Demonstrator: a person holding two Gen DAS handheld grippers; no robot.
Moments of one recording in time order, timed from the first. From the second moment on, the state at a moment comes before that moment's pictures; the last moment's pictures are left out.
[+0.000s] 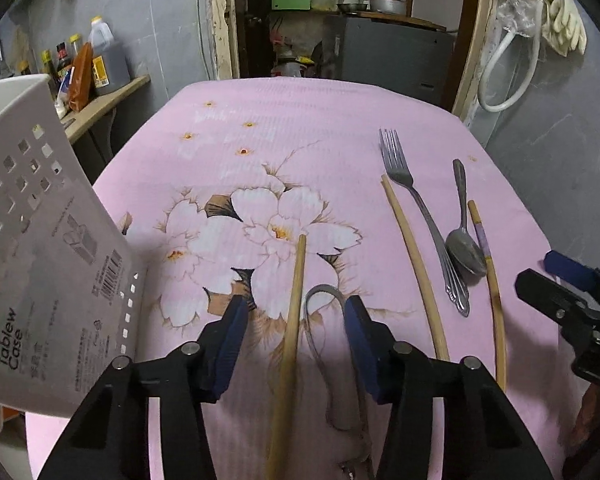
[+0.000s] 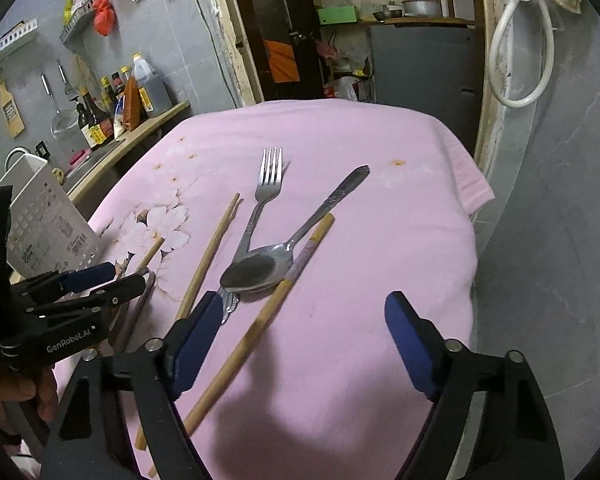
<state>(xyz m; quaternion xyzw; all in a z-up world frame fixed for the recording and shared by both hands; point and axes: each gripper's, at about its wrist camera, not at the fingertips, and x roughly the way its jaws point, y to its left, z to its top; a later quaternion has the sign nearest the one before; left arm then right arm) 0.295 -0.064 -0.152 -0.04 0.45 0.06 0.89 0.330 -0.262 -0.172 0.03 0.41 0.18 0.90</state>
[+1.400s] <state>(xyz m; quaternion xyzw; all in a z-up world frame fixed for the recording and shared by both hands) 0.295 -0.074 -0.155 -0.08 0.49 0.04 0.87 0.343 -0.236 -0.186 0.05 0.51 0.12 0.85</state>
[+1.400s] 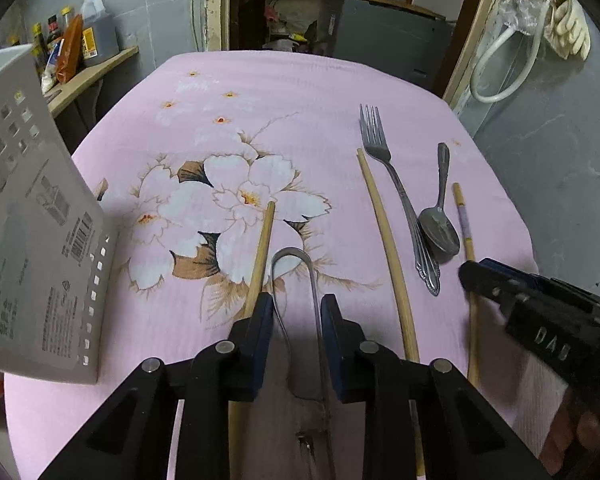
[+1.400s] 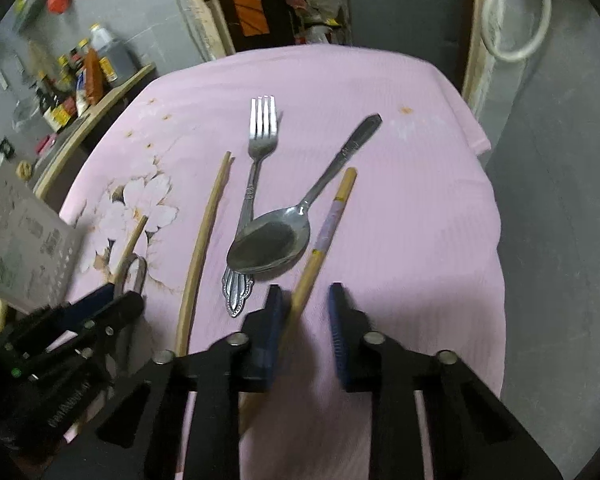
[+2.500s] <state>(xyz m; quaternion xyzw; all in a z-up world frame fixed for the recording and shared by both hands) 0.240 -0.067 -0.044 -0.07 0.33 -0.08 0.94 0.250 -0.261 -0.052 0.12 0.28 0.15 0.94</state>
